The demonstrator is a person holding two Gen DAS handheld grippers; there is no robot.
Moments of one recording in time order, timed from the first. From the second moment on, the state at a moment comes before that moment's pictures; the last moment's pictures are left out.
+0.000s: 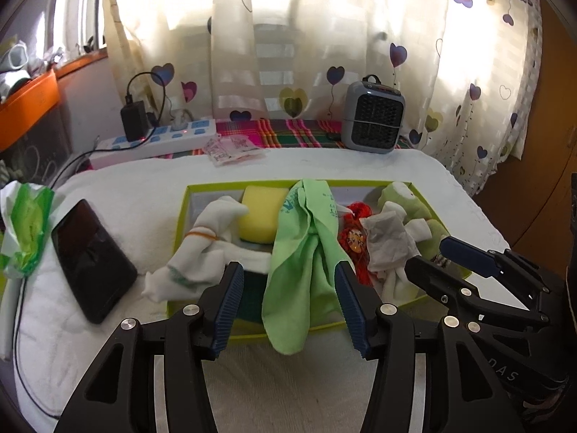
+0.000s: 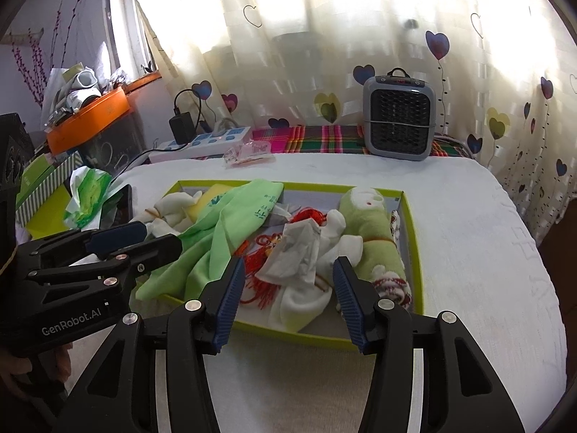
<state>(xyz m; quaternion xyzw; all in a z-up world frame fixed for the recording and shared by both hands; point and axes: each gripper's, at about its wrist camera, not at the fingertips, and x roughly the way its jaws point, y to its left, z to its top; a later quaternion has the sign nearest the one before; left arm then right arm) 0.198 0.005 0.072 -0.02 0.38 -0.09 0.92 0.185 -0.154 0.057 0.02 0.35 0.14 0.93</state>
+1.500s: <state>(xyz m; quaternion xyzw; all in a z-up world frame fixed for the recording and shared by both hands) 0.127 -0.008 0.011 0.01 0.44 -0.01 0.90 0.123 -0.163 0.008 -0.01 0.44 0.08 0.89</state>
